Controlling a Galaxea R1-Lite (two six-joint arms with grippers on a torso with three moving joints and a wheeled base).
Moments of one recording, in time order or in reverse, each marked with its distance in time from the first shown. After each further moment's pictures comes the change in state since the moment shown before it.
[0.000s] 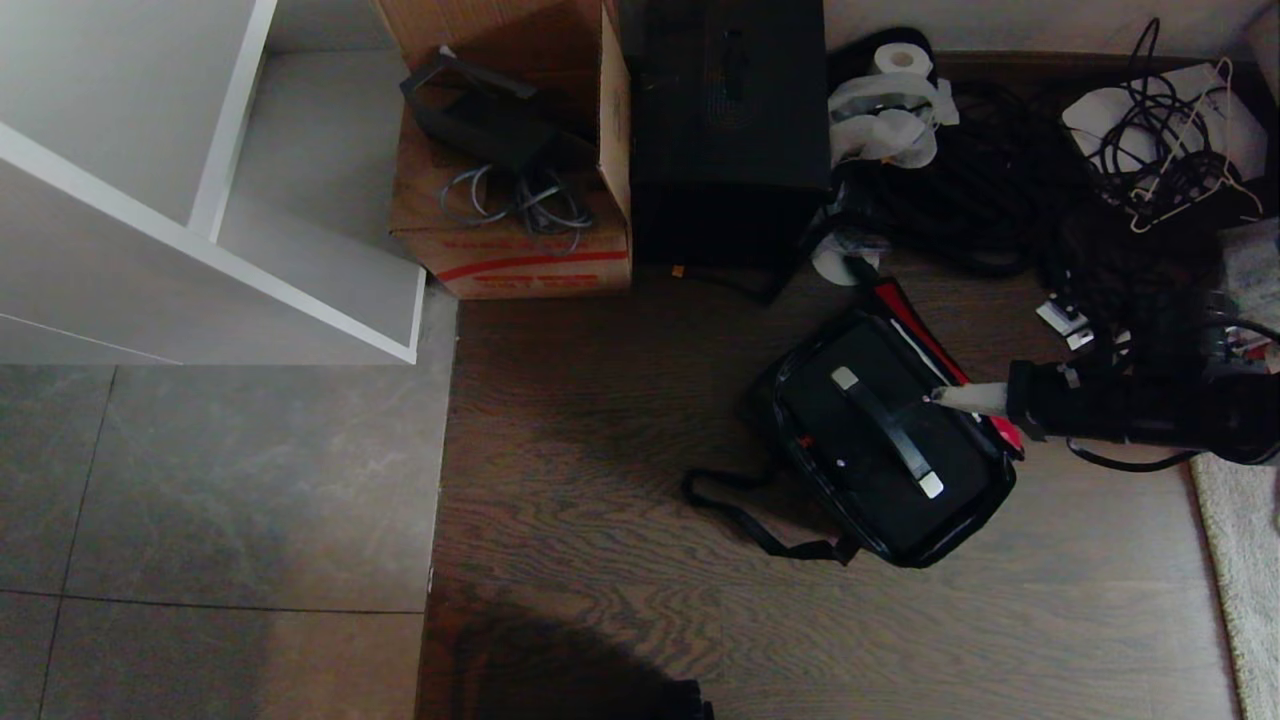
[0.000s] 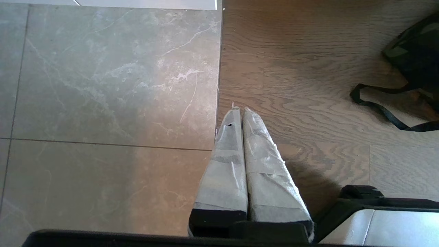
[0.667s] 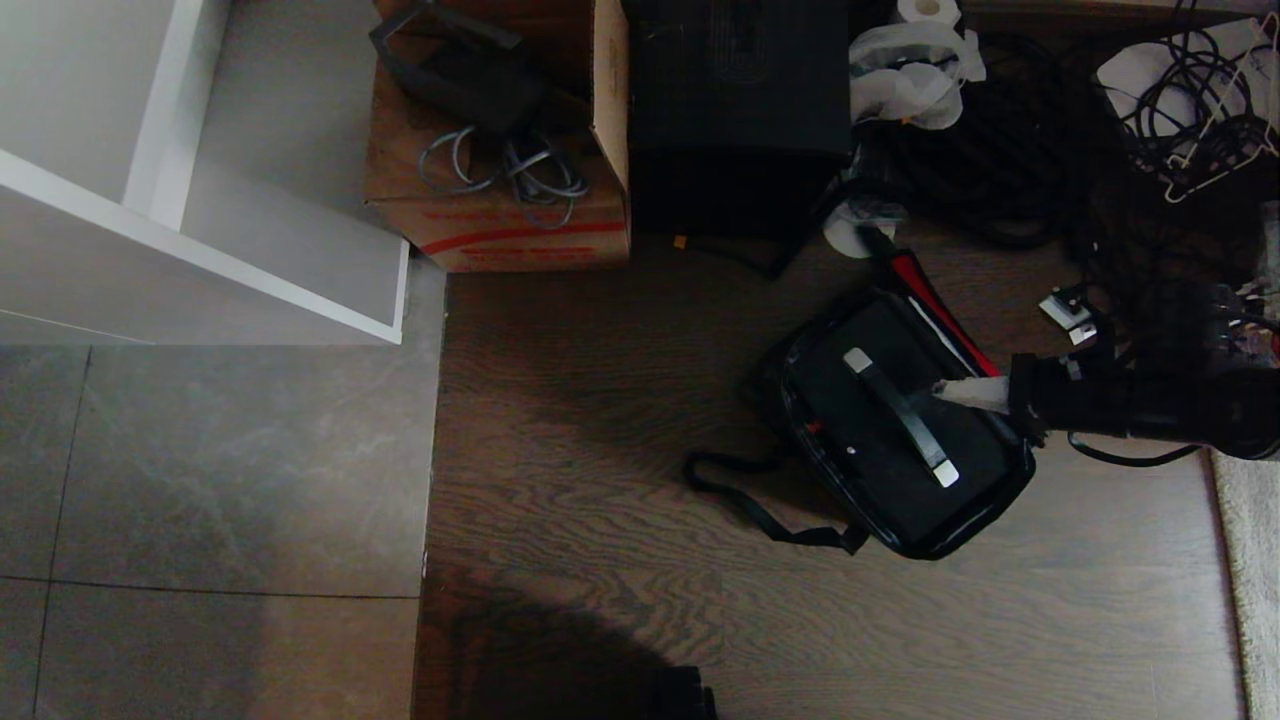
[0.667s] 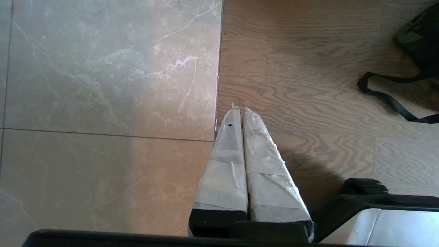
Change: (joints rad) left arm 0.000 0.000 -0.001 -0.001 0.000 -0.006; right arm -0.002 -0.014 -0.012 0.001 0.002 0.035
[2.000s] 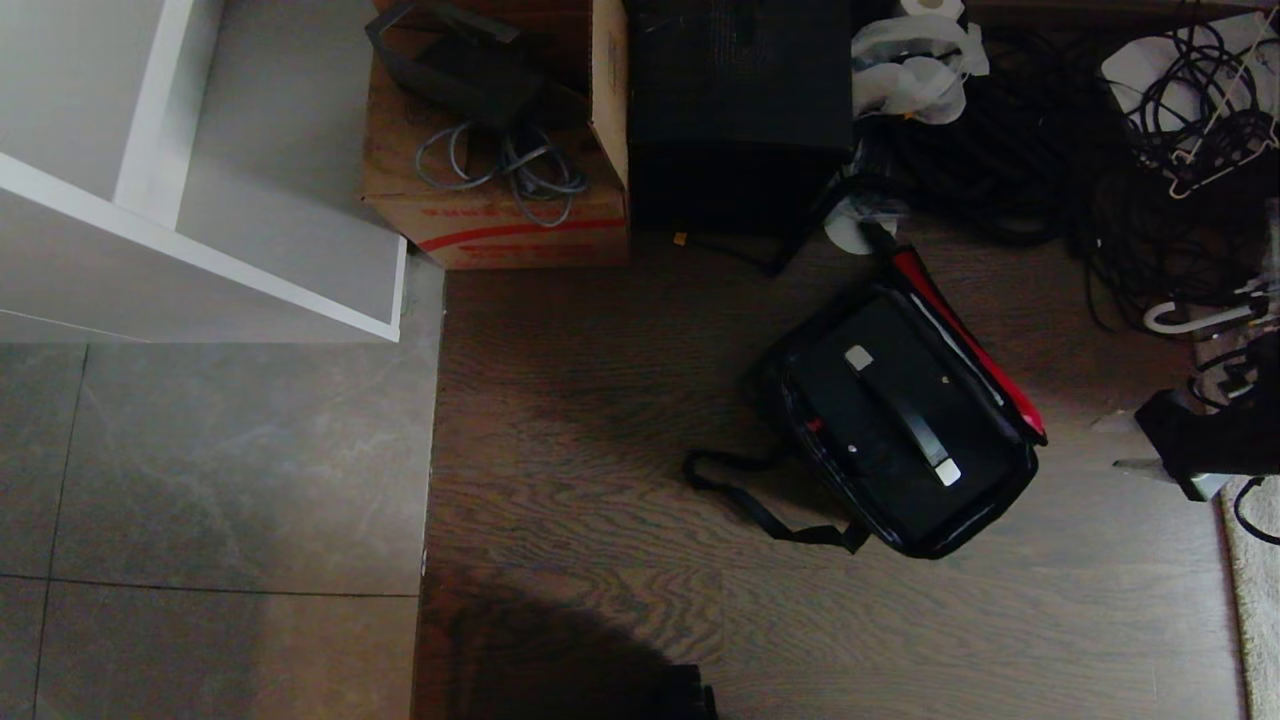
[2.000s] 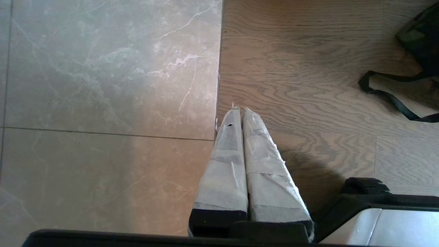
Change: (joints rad) left arm 0.000 0.000 0.001 0.000 0.000 0.000; right arm -0.366 0.199 -0.225 0.299 -0.350 0.355
